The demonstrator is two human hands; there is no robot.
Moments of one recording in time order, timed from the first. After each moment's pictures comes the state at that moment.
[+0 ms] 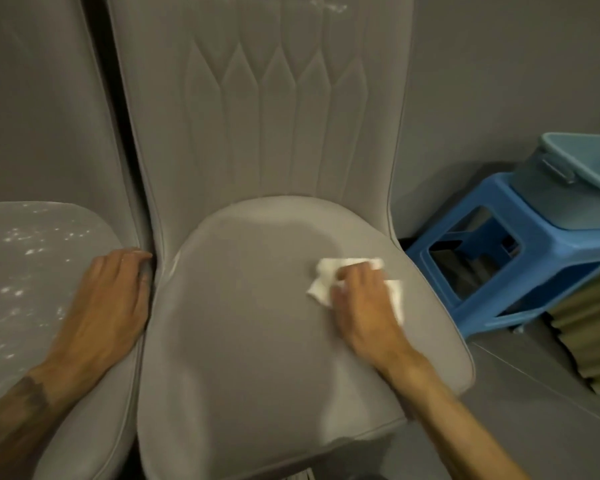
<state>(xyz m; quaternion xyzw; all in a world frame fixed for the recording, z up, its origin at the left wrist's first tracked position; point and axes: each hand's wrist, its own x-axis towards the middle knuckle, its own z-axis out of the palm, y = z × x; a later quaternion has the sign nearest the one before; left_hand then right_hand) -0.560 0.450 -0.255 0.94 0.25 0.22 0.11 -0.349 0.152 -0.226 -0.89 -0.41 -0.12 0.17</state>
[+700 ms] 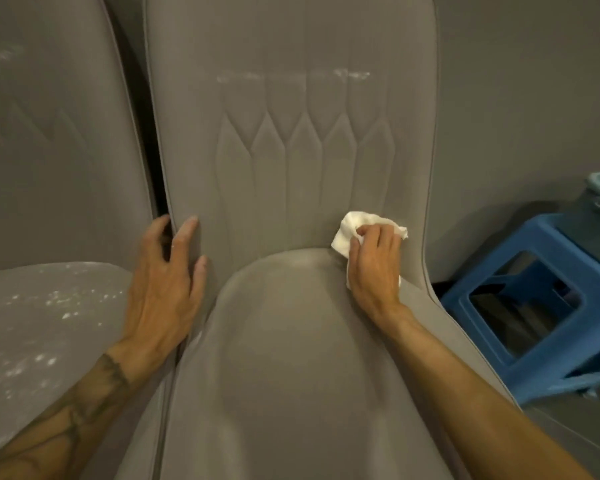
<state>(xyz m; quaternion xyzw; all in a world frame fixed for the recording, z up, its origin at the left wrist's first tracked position) -0.475 0.471 -0.196 0.89 0.27 0.35 0.11 -0.227 0.272 -0.223 -0.87 -0.33 -0.25 0.26</state>
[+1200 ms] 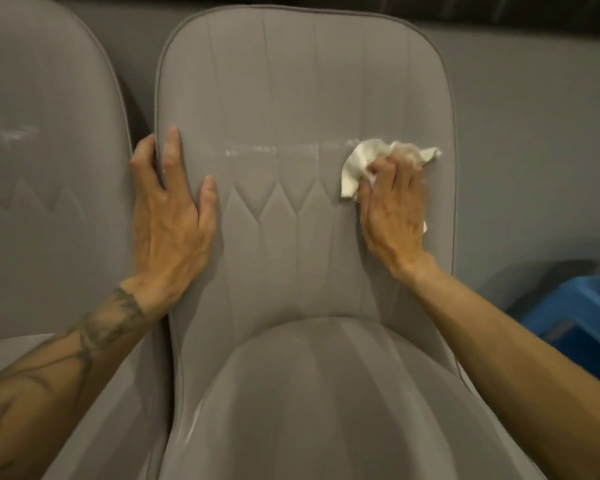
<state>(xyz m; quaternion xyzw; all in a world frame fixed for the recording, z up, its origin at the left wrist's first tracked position) -0.365 0.540 -0.081 0.80 0.23 0.55 0.05 -0.130 0.360 -0.086 -0.76 -0.36 -0.48 0.25</state>
